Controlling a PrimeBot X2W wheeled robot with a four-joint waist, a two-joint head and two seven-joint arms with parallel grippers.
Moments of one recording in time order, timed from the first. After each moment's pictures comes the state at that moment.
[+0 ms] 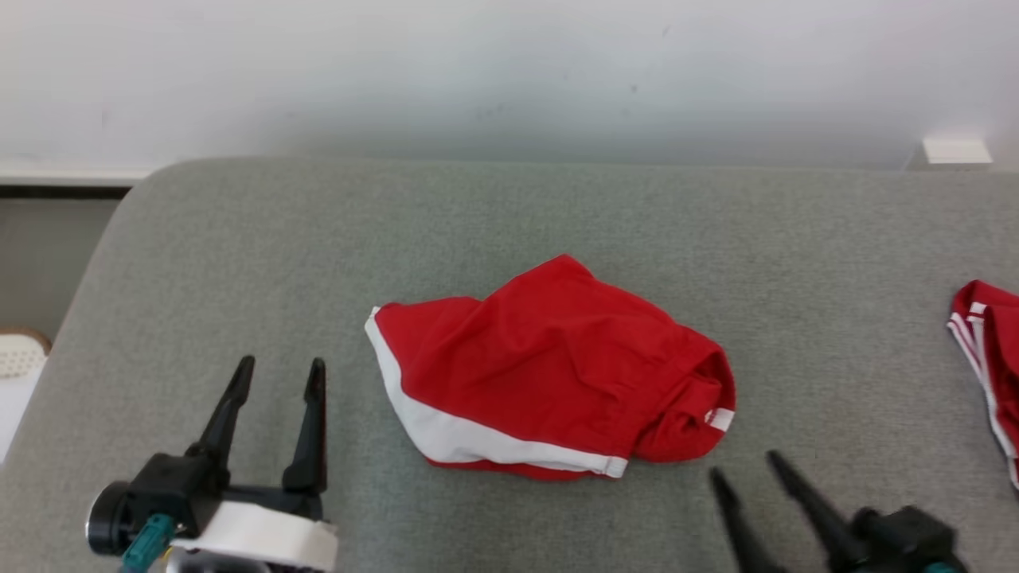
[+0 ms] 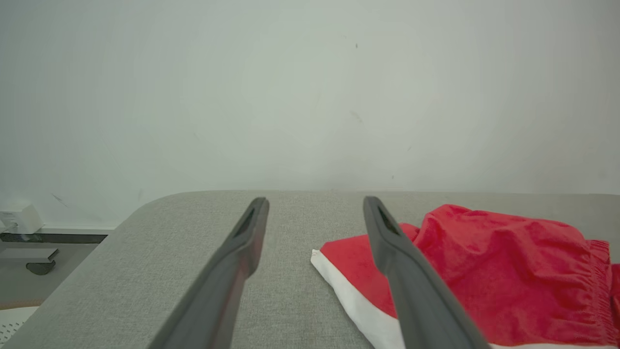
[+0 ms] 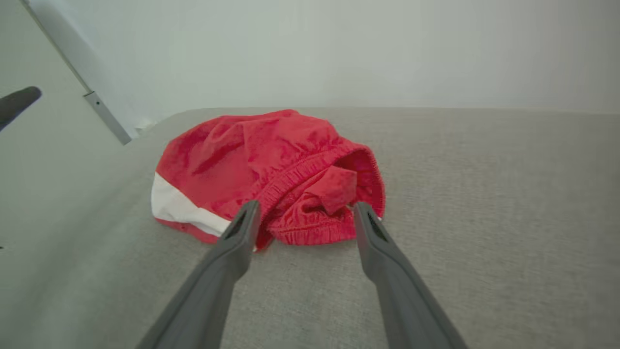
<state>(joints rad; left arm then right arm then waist) -0.10 0.29 -0.23 -0.03 -0.31 0.19 -0.22 0.11 -0.09 0.19 -0.21 0.32 0.13 0.15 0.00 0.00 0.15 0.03</state>
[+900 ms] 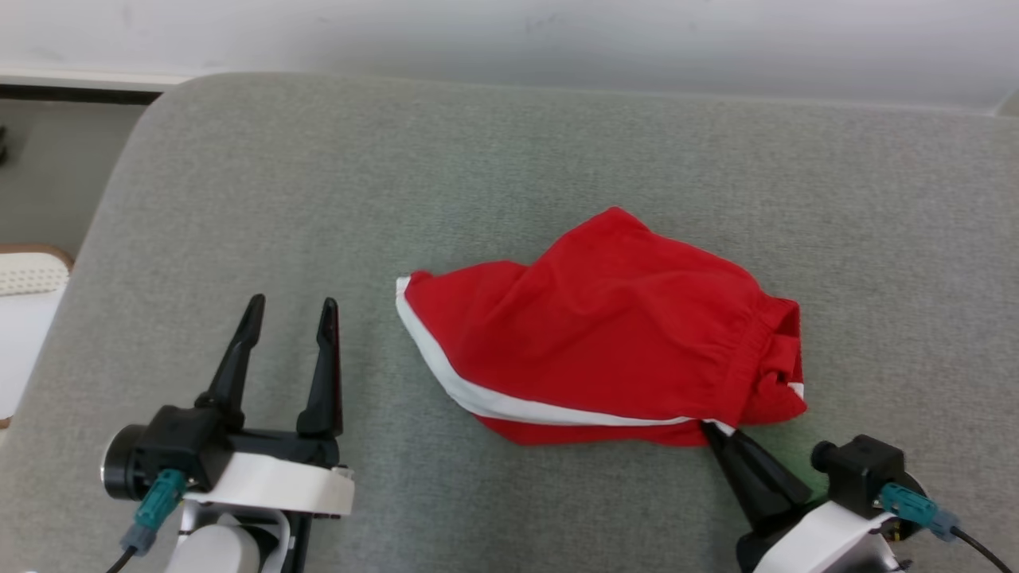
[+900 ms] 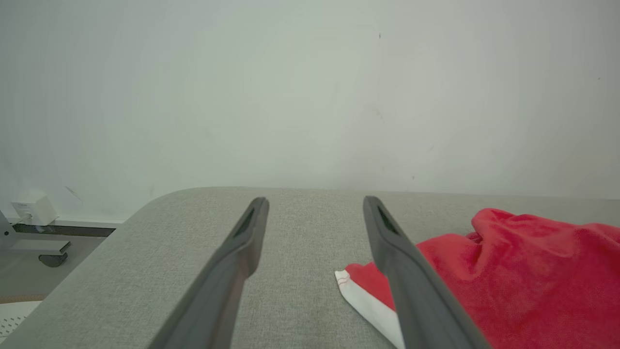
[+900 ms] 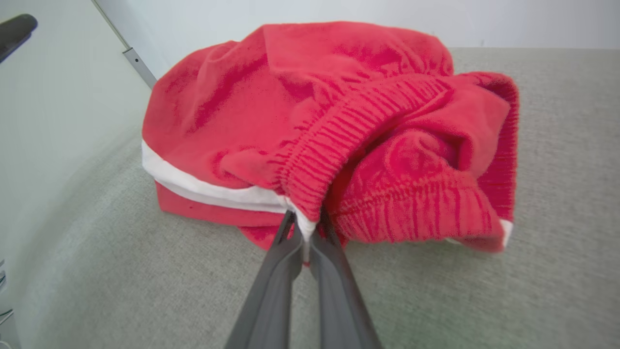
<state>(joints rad) -0.23 0.24 -0.24 0.01 -0.28 0.18 -0.26 -0.19 -0.22 0.43 0.12 0.50 0.13 0.02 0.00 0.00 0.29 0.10</state>
